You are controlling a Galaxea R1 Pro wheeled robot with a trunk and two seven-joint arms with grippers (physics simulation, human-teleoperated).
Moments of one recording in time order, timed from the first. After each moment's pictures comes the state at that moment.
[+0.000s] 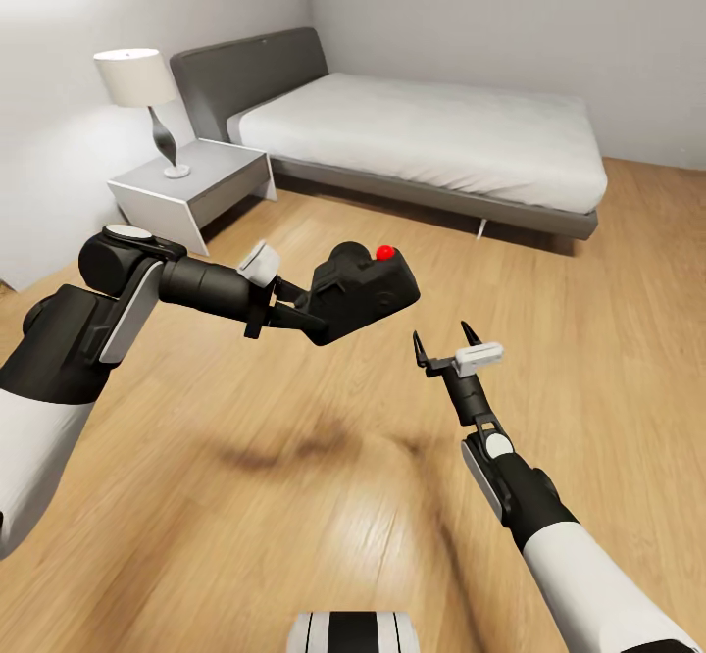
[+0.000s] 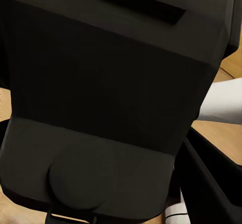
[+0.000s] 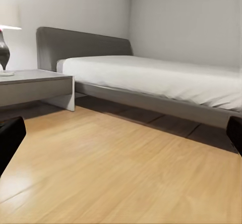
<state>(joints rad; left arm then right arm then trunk) -1.19 0.33 -0.43 -1.51 0.34 1.04 -1.26 -0.71 -0.02 0.17 -0.86 -0.01 -0.66 0.04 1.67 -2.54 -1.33</state>
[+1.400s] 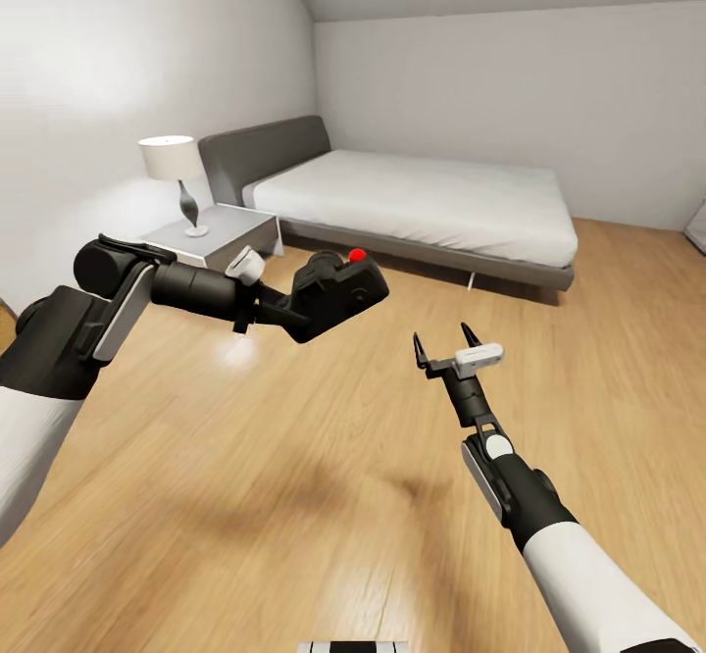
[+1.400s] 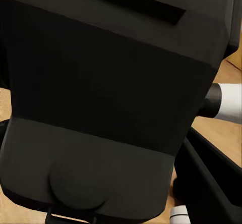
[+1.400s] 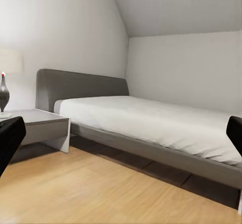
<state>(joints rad) -1.19 0.37 -0.42 -1.40 0.34 1.04 -1.25 -0.71 -0.02 0.17 -0.85 -0.01 -0.66 0.04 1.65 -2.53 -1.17</state>
